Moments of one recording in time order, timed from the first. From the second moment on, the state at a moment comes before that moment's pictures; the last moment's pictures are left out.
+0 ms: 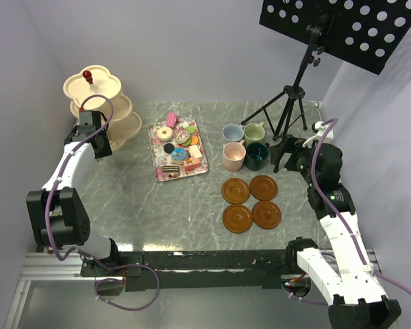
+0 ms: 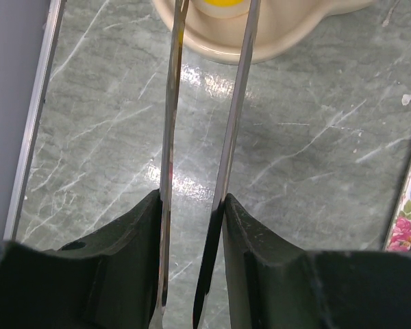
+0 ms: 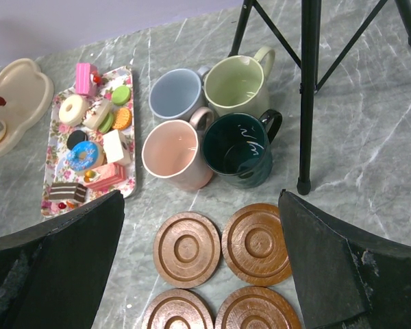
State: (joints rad) left arm 0.09 1.49 1.18 -0.58 -0.25 -0.17; right arm 0.10 0.75 0.85 -0.38 -0.07 0.33
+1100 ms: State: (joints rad) left arm 0.09 1.38 1.13 -0.56 -0.26 -0.17; right arm 0.10 0.78 0.85 -0.38 -0.07 0.33
